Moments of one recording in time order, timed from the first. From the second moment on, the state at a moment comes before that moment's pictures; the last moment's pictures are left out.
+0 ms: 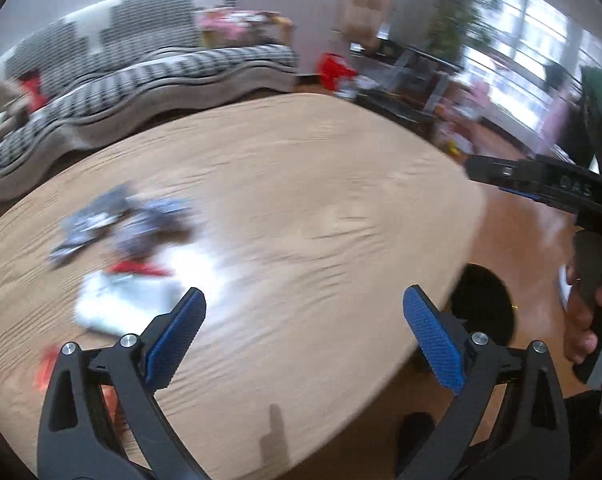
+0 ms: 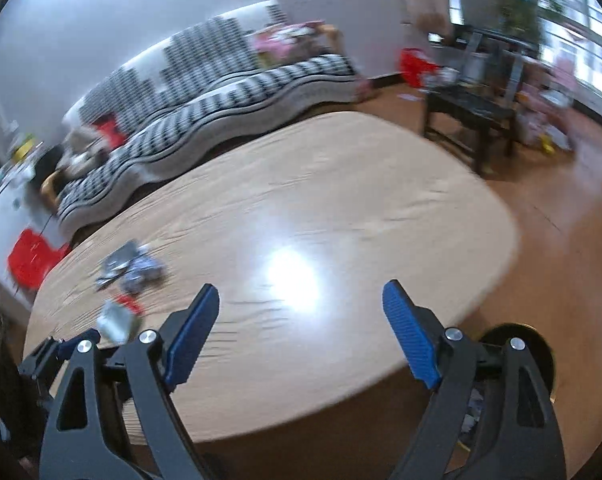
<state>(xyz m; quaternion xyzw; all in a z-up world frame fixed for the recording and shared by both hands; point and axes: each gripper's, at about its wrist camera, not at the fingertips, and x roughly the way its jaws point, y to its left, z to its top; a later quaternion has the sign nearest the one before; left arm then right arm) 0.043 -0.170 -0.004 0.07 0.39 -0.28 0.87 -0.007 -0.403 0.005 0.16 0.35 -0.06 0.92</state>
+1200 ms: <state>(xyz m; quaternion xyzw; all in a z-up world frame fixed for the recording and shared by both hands) 0.090 0.054 -0.067 0.01 0.47 -0.06 0.88 0.104 -0.168 -0.072 -0.05 0.46 0.17 0.87</state>
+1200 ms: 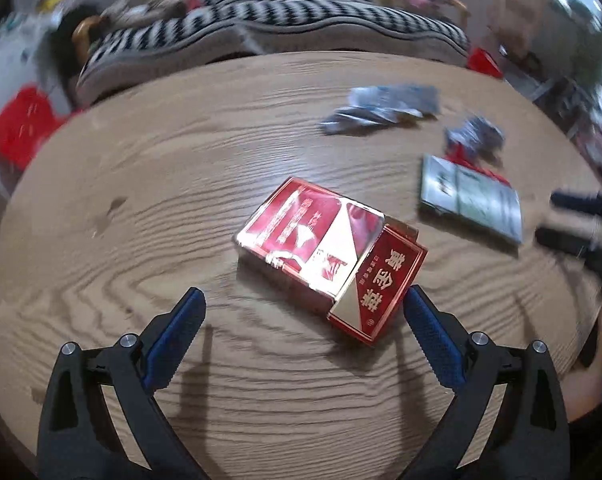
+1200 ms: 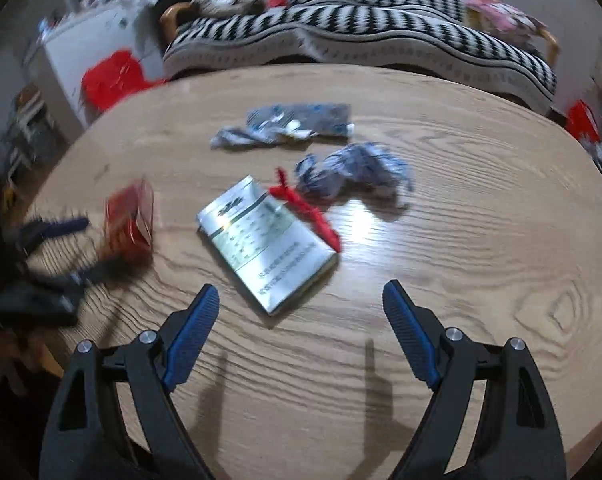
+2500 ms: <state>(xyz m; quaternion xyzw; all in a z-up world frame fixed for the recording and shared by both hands) 0.135 0.044 -0.067 -0.09 0.49 -0.03 0.86 0.121 -0.103 -0.093 -0.10 0.44 0.24 0.86</state>
